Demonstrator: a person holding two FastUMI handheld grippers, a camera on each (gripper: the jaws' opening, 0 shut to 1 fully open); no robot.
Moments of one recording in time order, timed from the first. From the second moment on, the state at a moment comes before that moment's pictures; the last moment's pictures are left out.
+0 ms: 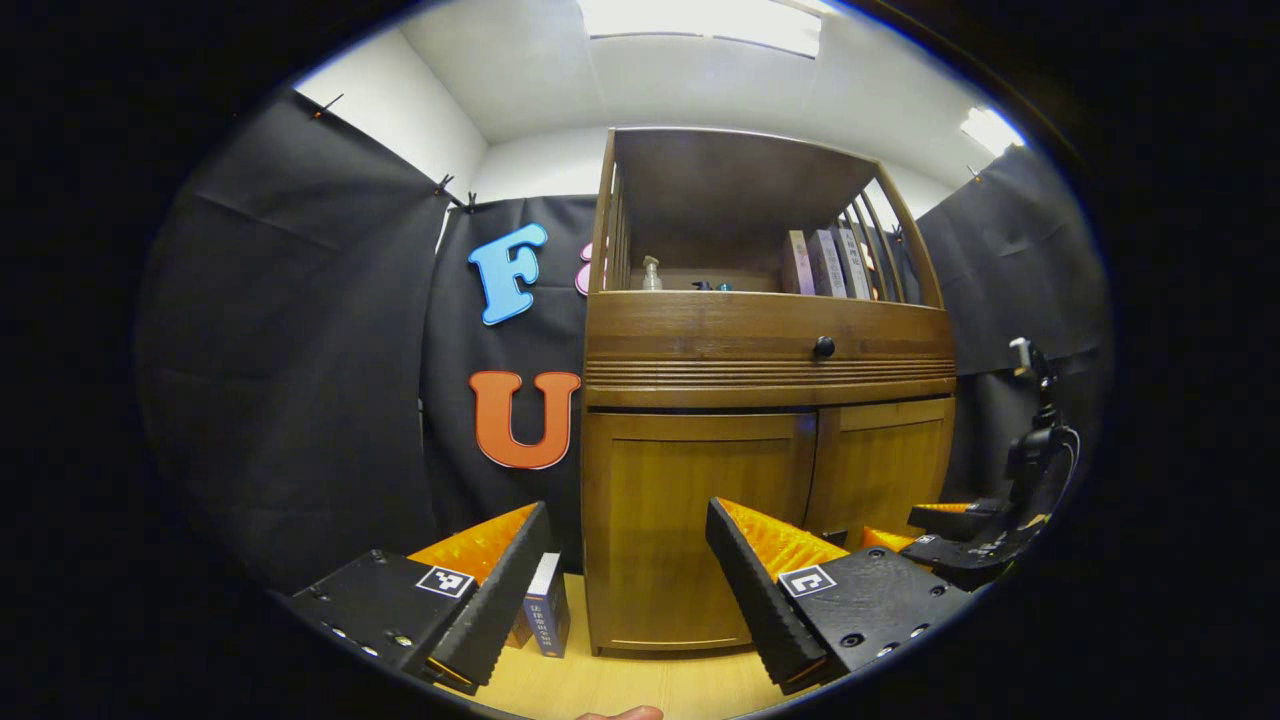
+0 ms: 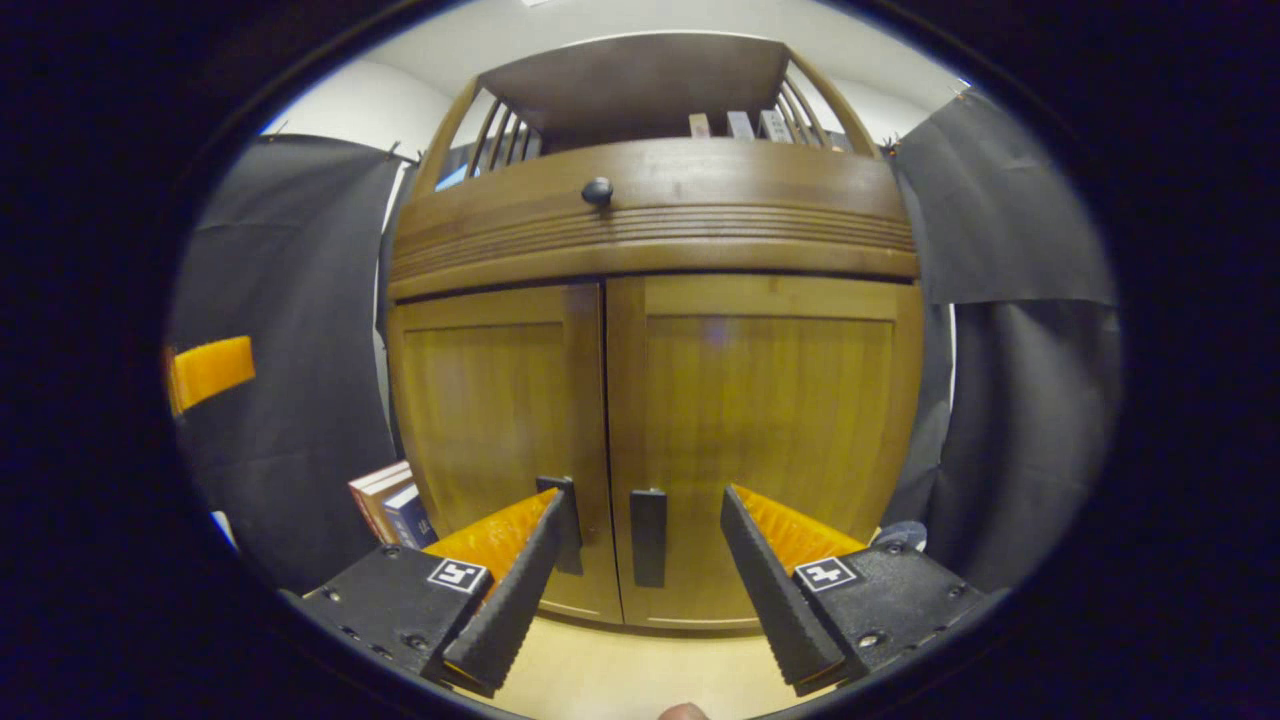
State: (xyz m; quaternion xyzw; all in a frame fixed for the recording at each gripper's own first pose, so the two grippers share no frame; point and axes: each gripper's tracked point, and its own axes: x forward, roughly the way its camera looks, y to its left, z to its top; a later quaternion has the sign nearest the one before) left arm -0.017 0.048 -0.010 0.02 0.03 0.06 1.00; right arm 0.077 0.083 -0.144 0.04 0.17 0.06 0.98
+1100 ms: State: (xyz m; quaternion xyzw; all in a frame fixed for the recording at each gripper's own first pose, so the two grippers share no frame) left arm -0.032 0.060 -0.018 0.05 0.05 0.08 0.99; right arm 0.166 0.091 -0.235 0.06 0.23 0.01 0.97
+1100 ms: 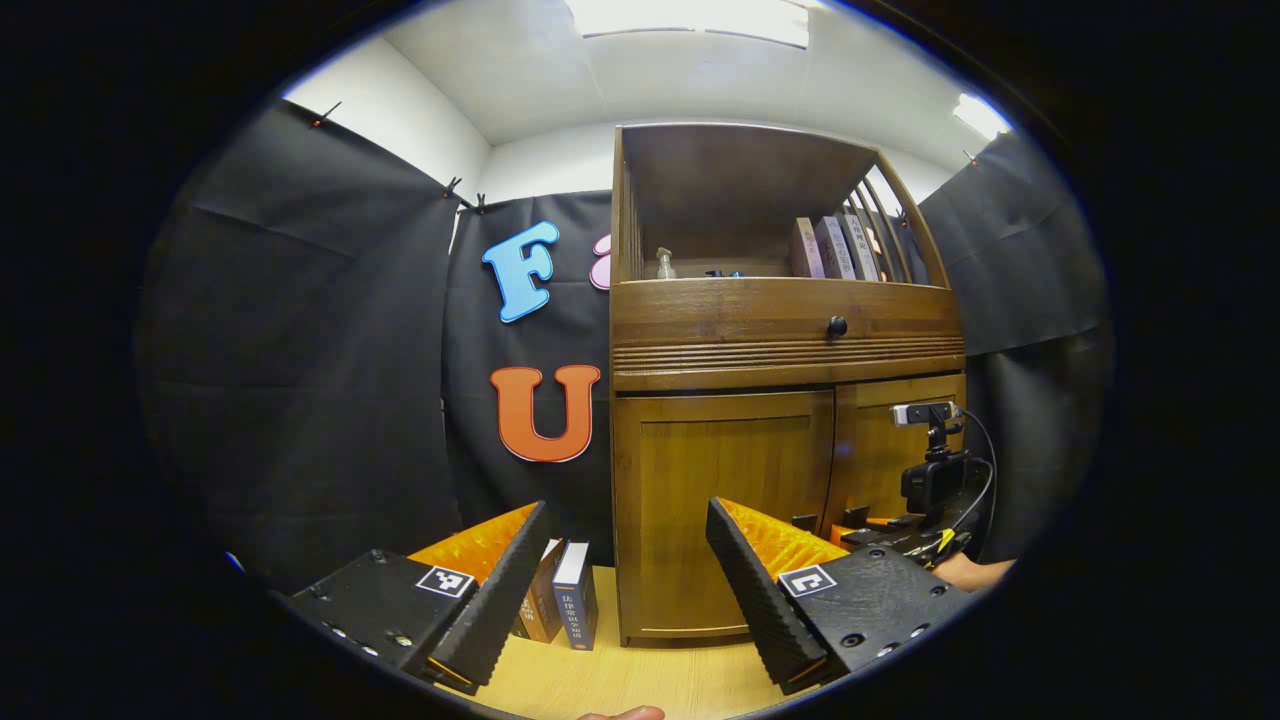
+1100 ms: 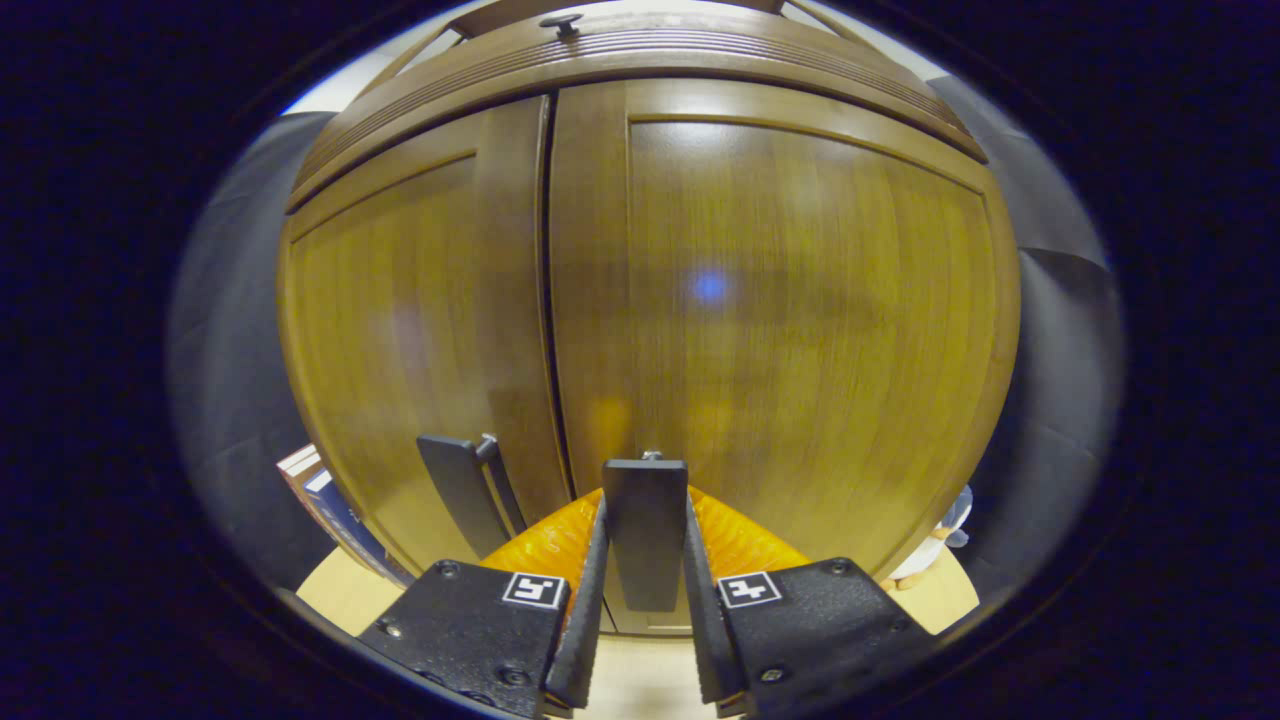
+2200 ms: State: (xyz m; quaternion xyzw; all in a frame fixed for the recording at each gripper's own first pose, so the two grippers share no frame) left arm -0.019 0.023 -0.025 0.02 0.05 0.00 1.00; right arm 0.109 0.078 -0.227 0.07 0.22 0.03 0.97
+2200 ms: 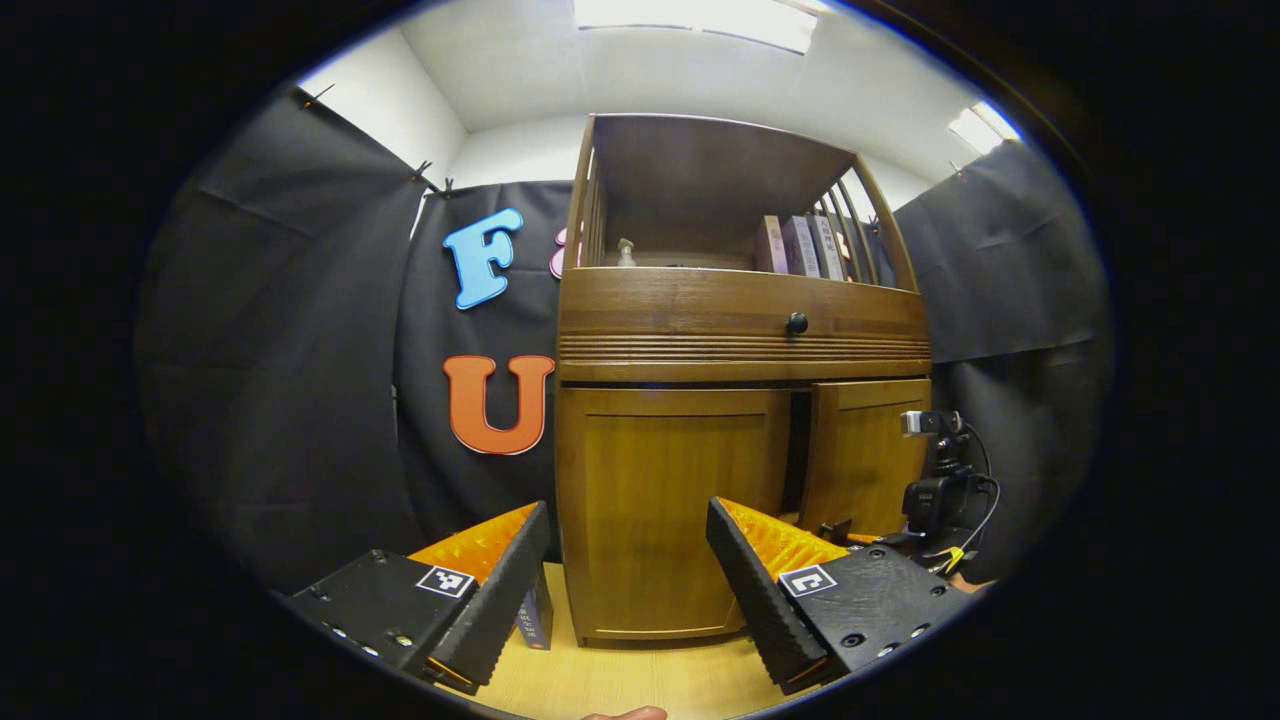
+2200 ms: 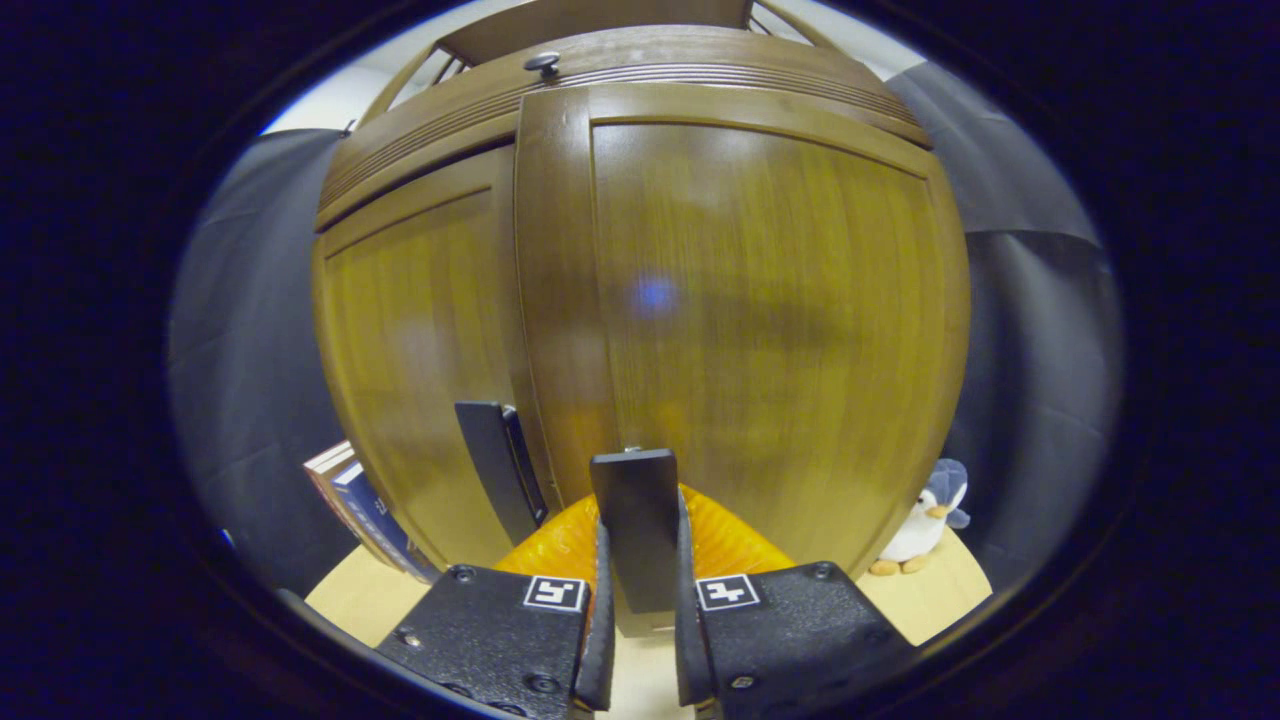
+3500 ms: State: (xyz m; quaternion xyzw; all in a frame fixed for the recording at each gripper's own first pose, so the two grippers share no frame) left arm -0.003 -0.074 -0.048 0.00 0.08 -0.07 0.99; right arm -0.046 -0.065 -0.212 0.07 0.20 -0.04 0.98
